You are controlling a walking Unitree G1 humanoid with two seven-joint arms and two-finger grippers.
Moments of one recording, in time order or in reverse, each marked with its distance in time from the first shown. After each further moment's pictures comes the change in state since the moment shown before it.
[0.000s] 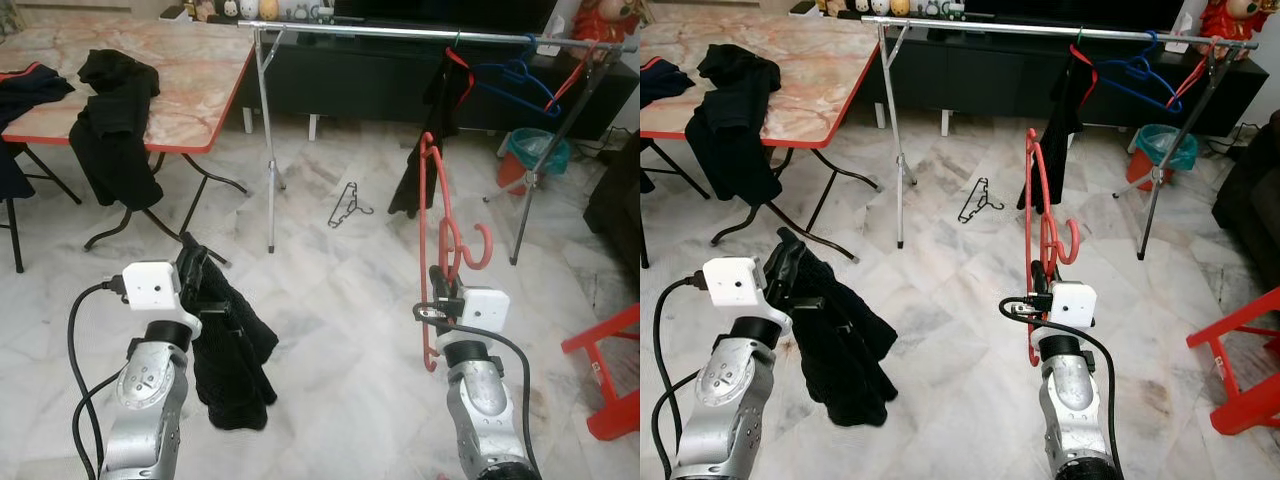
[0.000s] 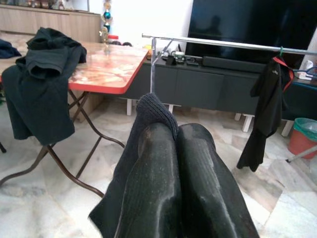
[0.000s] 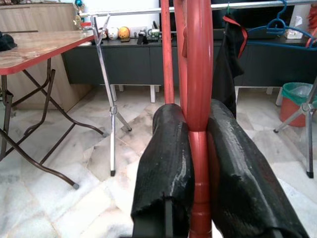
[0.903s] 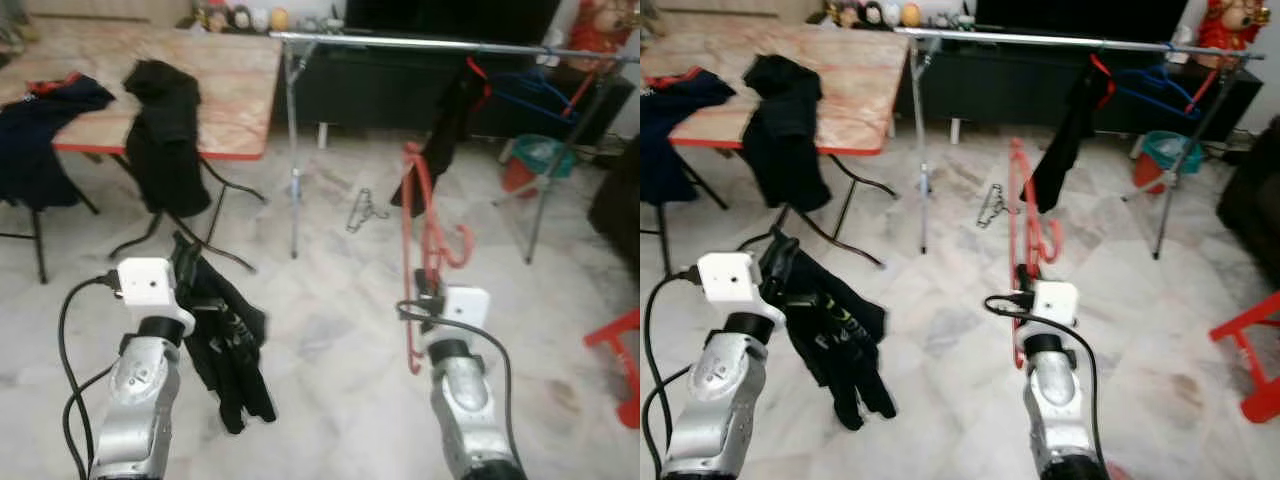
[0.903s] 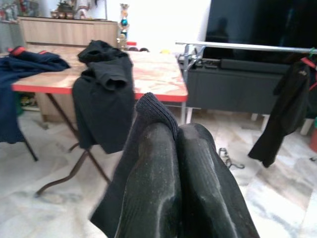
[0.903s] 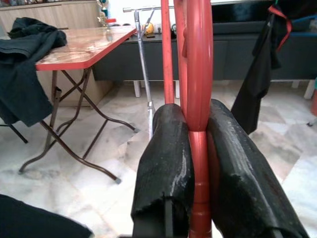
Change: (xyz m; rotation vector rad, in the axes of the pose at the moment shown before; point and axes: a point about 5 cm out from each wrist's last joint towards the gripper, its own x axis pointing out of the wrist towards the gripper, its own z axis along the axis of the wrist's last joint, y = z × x) left arm 0.002 0.008 0.002 0.023 0.000 0.016; right arm 0.005 0.020 0.002 0.015 0.010 0.041
